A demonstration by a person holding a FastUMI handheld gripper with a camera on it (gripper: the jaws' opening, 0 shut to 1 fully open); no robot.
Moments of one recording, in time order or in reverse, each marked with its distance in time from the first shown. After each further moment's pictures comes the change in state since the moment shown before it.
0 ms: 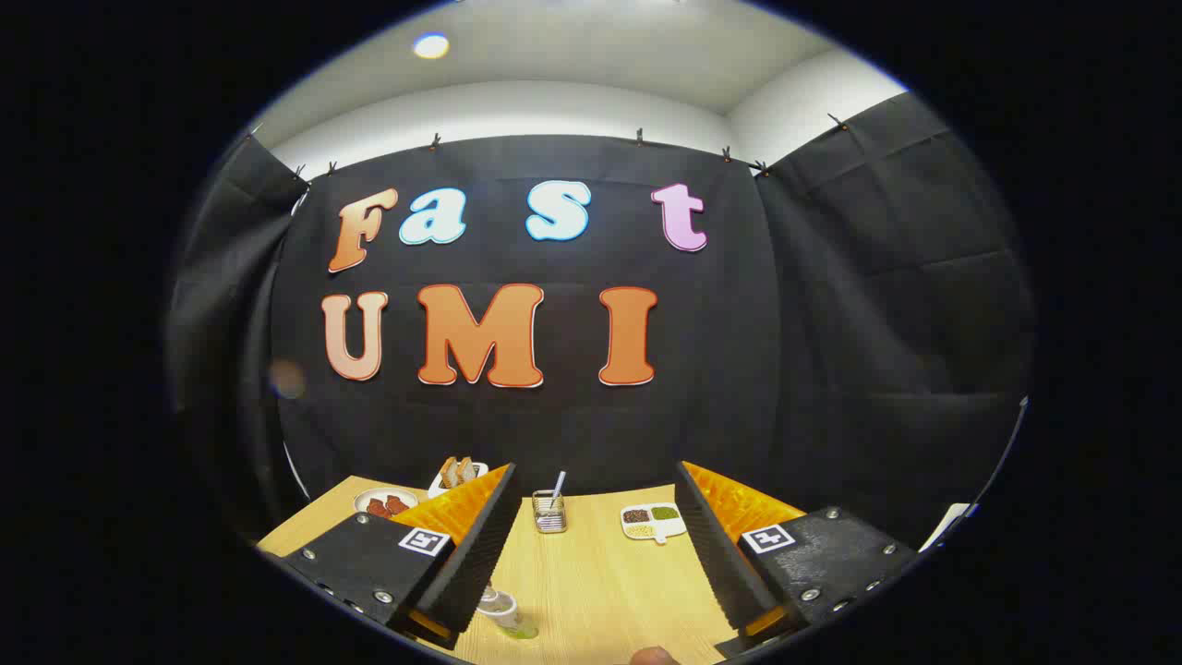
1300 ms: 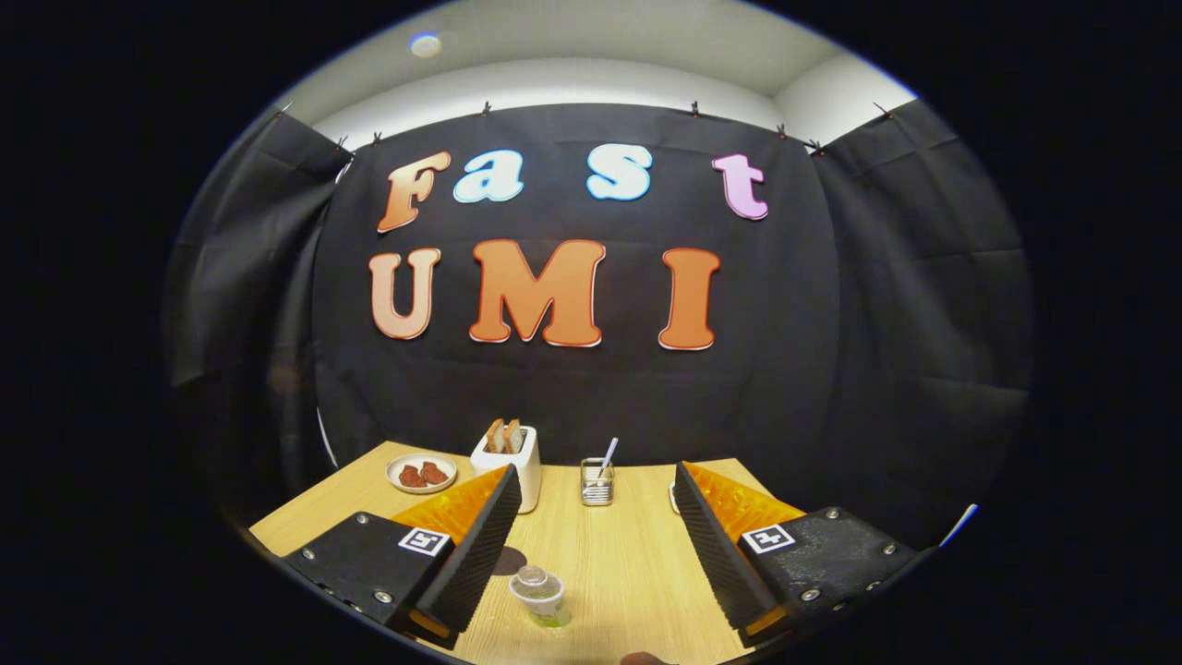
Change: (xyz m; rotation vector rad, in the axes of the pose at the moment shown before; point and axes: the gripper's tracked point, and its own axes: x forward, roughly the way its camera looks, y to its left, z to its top) arm 0.012 0.068 -0.071 -0.040 0.118 0.146
